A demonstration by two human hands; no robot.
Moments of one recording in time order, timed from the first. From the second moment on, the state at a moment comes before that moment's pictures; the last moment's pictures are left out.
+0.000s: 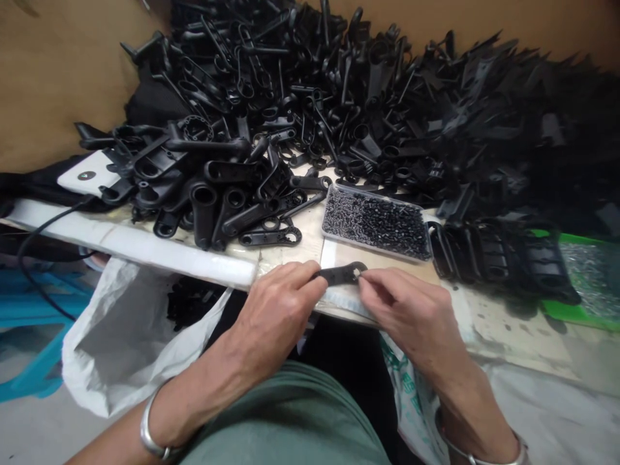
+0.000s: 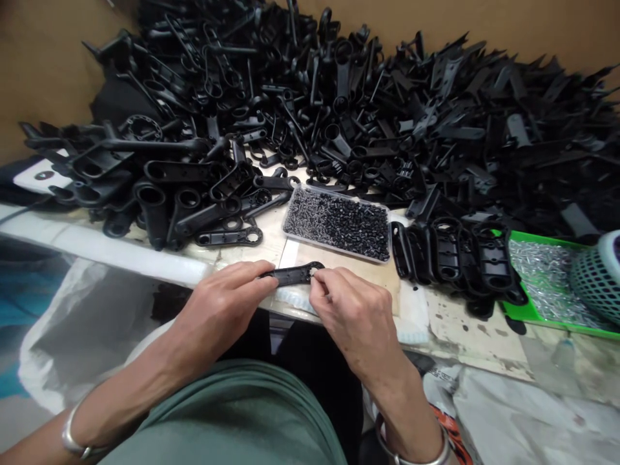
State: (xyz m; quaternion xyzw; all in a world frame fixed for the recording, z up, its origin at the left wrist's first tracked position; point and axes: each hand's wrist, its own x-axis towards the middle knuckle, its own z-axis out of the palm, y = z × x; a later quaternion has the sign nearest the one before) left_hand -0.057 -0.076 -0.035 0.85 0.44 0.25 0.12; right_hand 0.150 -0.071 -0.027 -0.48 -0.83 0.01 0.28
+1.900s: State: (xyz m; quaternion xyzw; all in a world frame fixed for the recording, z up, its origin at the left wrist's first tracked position) left_hand -0.048 -0.062 -0.047 0.87 0.39 0.21 0.23; right_hand 0.120 -0.052 0.006 -0.55 -0.84 0.02 -0.06
